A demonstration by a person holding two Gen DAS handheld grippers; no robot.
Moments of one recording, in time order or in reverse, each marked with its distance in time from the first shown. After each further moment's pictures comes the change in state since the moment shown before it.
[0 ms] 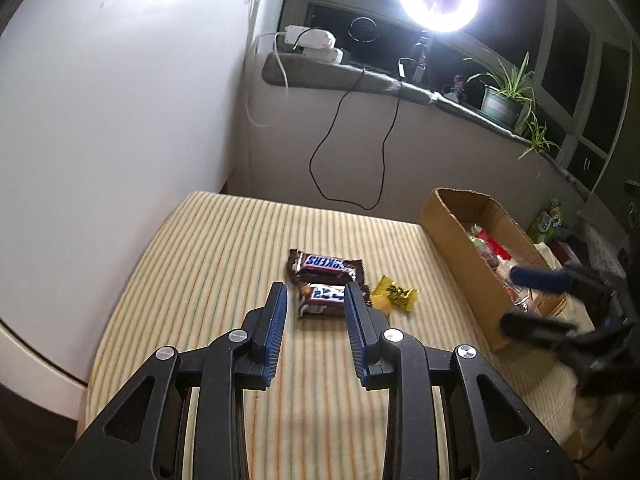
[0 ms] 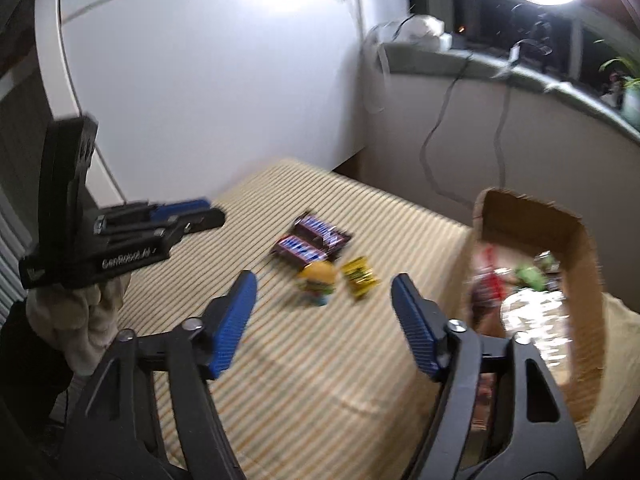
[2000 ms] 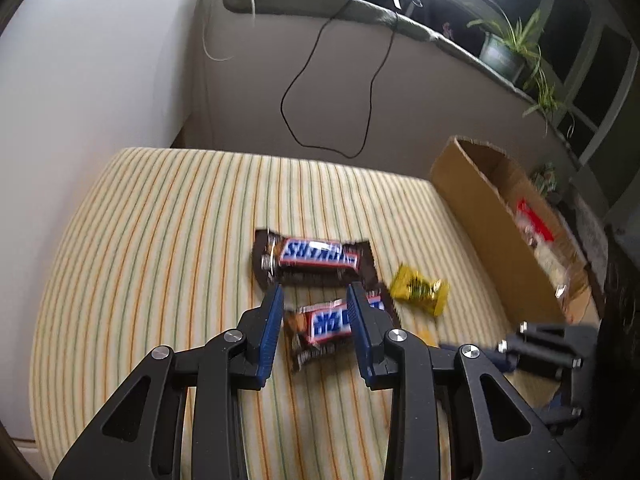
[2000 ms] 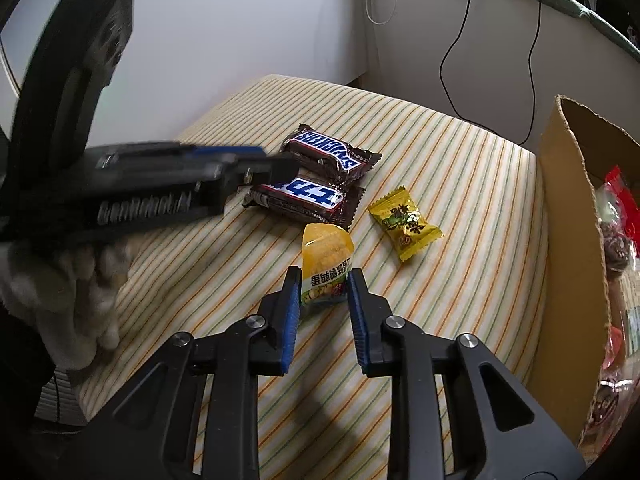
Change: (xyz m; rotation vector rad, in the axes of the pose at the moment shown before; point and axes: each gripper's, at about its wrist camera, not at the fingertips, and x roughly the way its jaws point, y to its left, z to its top) left arm 0.103 0.008 0.018 0.022 0.212 -0.126; right arm 0.109 -0.004 -0.029 0.073 0.191 0.001
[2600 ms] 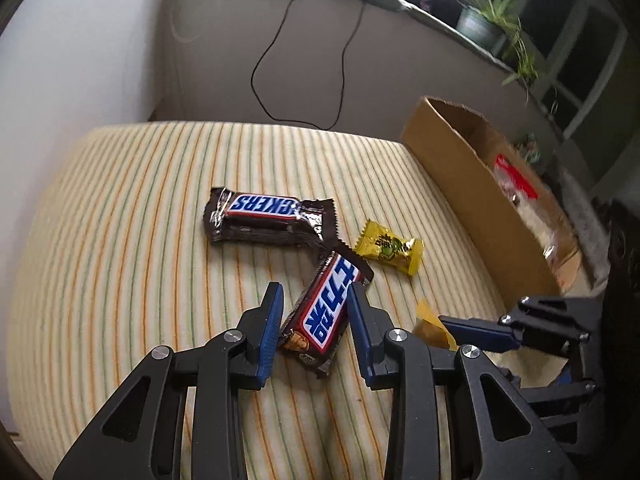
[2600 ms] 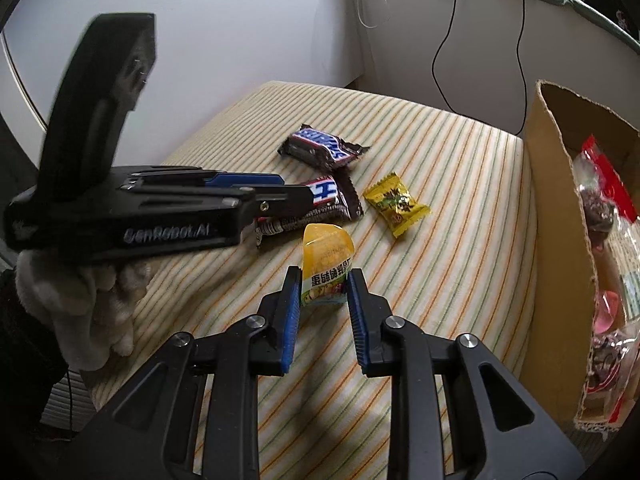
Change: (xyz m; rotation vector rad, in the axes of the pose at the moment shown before) left arm 0.004 -0.028 -0.022 0.101 0.070 -0.019; right arm -0.011 -0.007 -0.012 0.042 -0.021 0.019
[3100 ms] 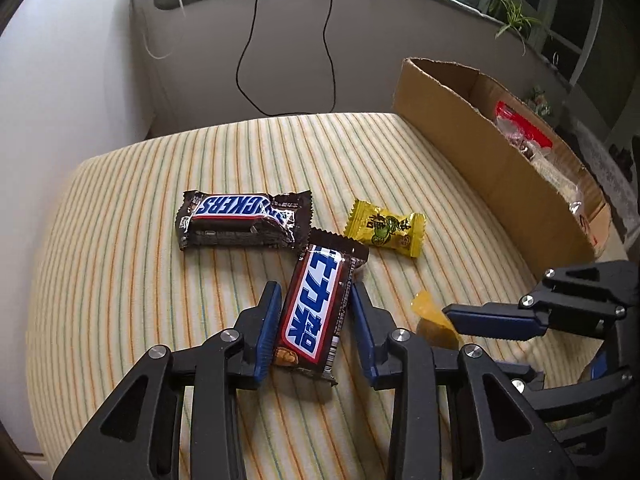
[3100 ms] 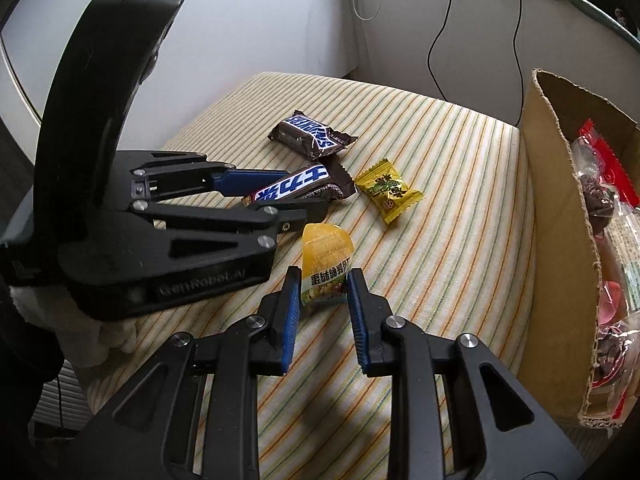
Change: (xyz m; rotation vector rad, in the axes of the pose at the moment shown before) left arm 0.018 -0.022 -0.003 0.128 0.036 0.092; right arm 0.004 -0.003 -0.004 0.000 0.018 -0.011
